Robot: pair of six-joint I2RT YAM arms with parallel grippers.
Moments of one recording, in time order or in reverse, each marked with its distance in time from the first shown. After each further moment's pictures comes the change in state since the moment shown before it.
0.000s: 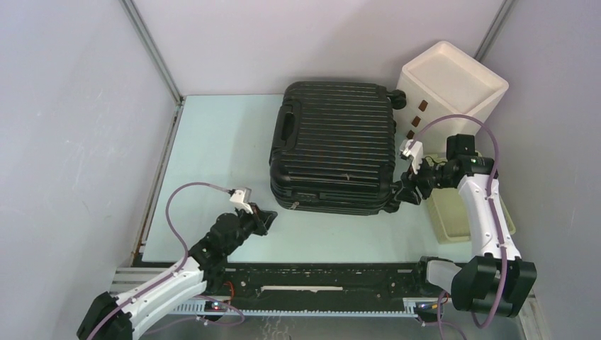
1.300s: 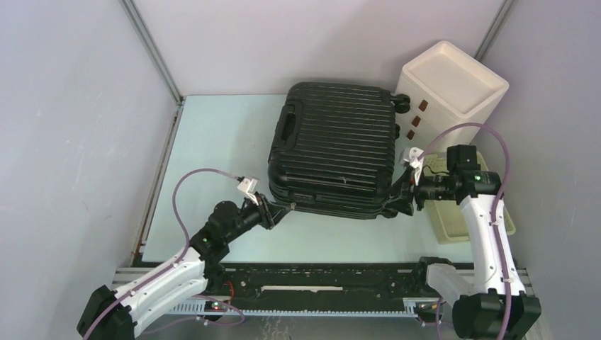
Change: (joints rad) left arm 0.021 0.091 0.134 0.052 0.275 0.007; right arm 0.027 -0.171 -0.004 -0.118 -0.303 -0.015
